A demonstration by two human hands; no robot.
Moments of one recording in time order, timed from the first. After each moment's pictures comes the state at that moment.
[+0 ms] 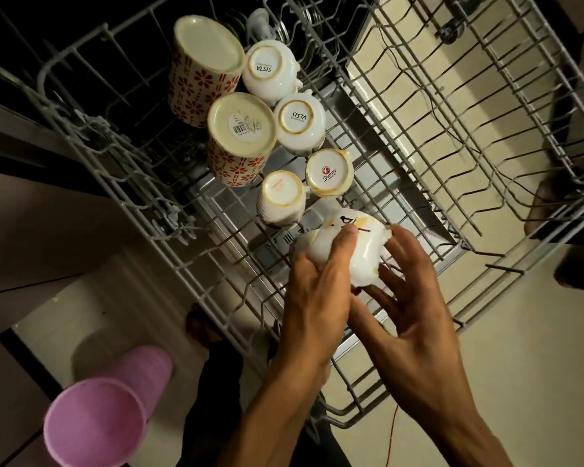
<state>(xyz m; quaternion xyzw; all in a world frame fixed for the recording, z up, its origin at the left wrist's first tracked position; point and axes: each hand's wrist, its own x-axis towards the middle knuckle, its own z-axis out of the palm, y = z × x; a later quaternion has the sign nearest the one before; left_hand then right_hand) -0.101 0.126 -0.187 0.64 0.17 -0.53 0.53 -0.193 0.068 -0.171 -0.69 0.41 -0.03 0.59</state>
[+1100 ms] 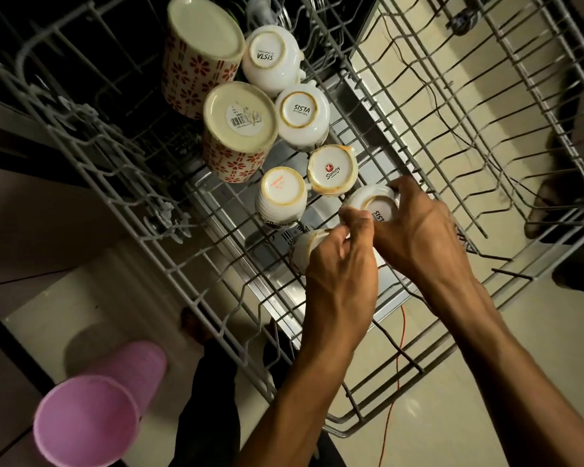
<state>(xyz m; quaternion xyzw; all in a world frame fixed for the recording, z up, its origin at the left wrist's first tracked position) -0.101 0.093 -0.208 0.65 0.11 -0.49 0.57 -0.127 -0.009 -0.216 -0.84 0.45 0.10 0.30</state>
